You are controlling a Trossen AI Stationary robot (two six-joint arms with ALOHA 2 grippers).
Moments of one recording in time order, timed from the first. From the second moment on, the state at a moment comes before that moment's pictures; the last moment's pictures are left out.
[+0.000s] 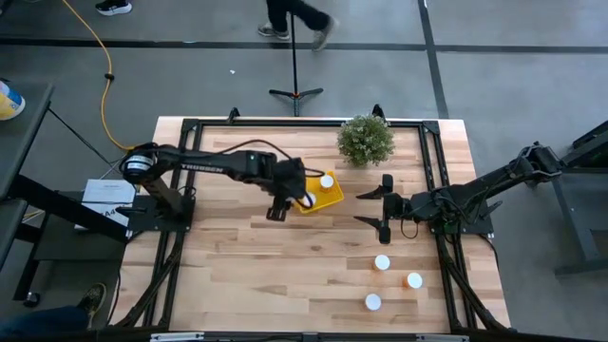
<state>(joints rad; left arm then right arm) 0.07 1.67 1.33 -0.76 0.01 0.28 0.33 0.92 0.39 0.26 0.45 0.08</state>
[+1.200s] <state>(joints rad) 0.20 1.80 1.34 -0.66 0.03 0.37 0.33 0.92 0.39 0.22 0.46 0.08</state>
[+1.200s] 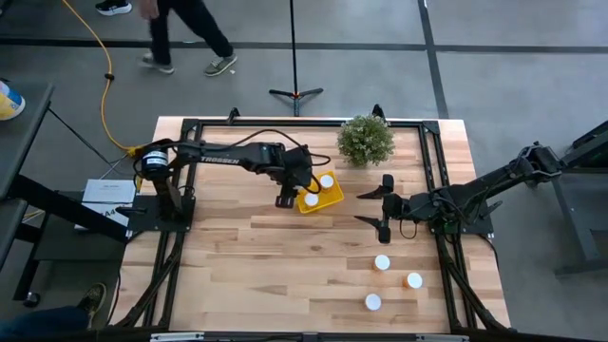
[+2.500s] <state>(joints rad) 0.20 1.82 1.40 -0.78 -0.04 0.38 0.33 0.92 0.39 0.21 0.46 0.09</state>
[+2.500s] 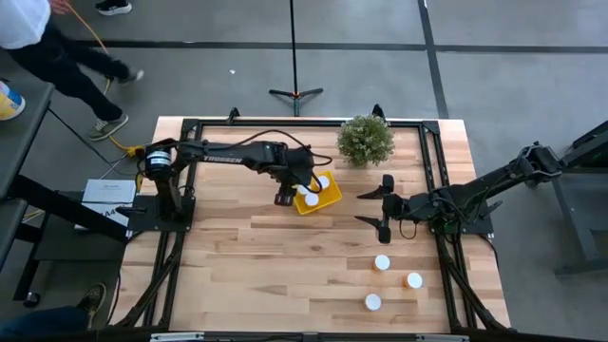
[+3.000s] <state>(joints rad) 0.10 1.50 1.22 -0.70 0.20 0.15 0.33 0.92 0.39 0.19 0.48 0.13</state>
